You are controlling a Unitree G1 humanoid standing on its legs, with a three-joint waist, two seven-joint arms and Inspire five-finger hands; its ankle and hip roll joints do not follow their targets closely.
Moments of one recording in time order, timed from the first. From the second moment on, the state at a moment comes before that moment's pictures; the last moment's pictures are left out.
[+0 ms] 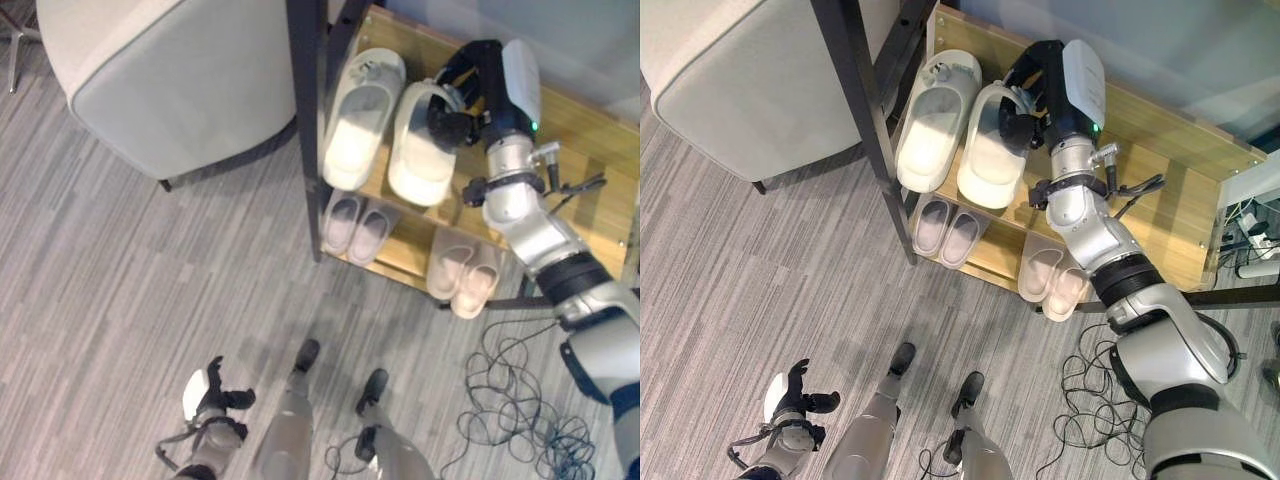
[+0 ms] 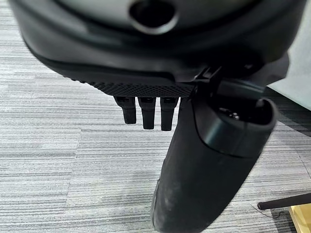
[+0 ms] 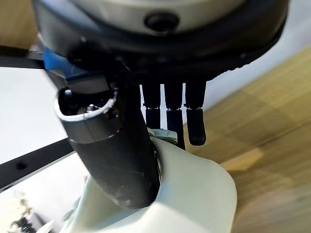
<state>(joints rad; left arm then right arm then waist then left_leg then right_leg) -0.18 0.30 -0.27 1.15 0.00 -0.18 0.55 -1.10 -0.64 0.57 0.72 -0.01 -0.14 -0.51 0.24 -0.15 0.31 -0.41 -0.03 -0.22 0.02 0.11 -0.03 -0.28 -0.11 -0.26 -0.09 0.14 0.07</state>
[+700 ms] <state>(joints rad) -0.28 0.38 -0.29 0.95 -0.03 -0.20 0.62 -1.10 -0.55 0.57 0.72 0.06 -0.13 -0.50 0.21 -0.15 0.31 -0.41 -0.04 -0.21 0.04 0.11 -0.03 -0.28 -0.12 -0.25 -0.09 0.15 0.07</state>
